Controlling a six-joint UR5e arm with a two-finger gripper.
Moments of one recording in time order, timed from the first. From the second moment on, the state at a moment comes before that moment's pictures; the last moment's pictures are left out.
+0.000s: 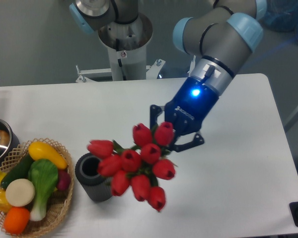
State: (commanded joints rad) arm 2.63 -1.87 -1.54 -0.80 0.34 0.96
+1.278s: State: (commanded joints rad) arm 2.52 -1.85 -1.69 -0.80 0.08 1.14
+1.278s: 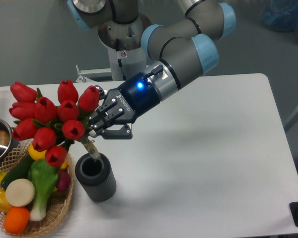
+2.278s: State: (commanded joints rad) arm 2.53 -1.86 -1.76 -0.80 0.03 1.27
